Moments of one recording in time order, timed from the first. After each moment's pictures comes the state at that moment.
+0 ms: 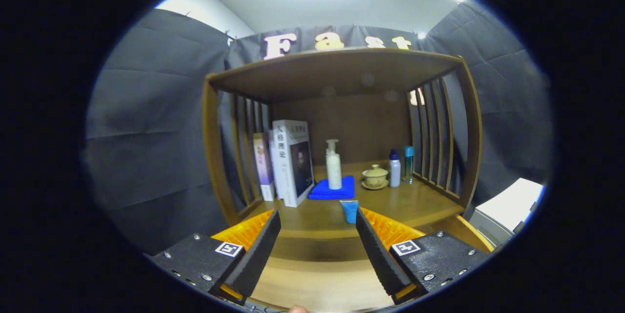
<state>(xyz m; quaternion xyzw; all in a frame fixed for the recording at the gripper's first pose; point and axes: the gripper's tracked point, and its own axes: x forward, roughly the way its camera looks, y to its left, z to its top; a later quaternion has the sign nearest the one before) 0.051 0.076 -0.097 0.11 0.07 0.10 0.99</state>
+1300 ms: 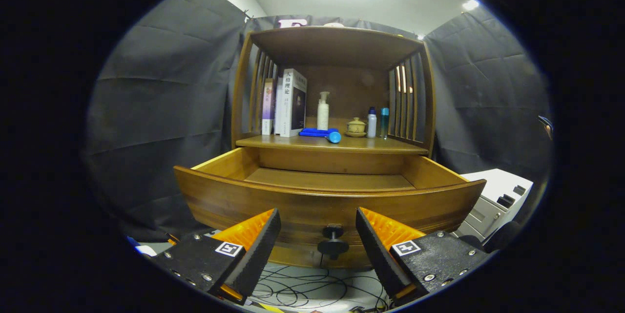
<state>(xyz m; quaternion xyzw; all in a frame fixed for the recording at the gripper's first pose) -0.094 0.051 -0.239 0.03 0.12 0.05 0.99</state>
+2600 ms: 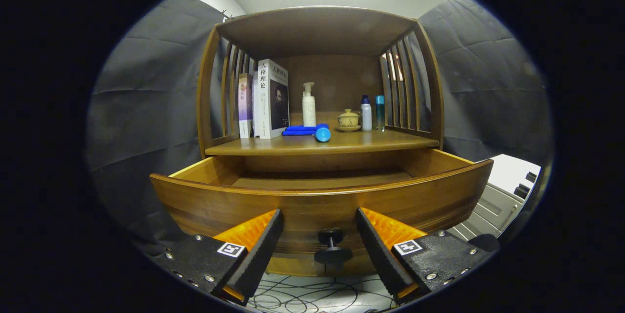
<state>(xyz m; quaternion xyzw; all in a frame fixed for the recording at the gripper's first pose) -0.001 0.053 -0.257 0.07 0.13 0.03 0.99</state>
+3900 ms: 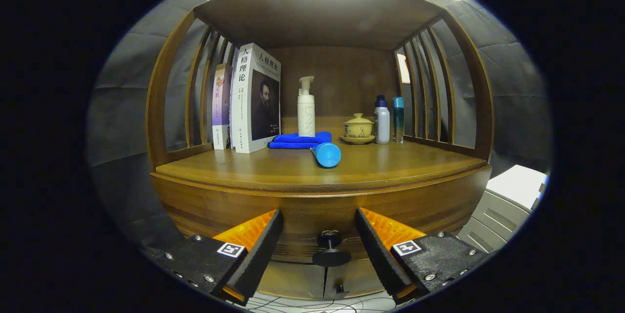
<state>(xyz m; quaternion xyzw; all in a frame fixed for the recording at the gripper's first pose) 0.128 0.060 -0.278 0.07 0.12 0.04 0.99</state>
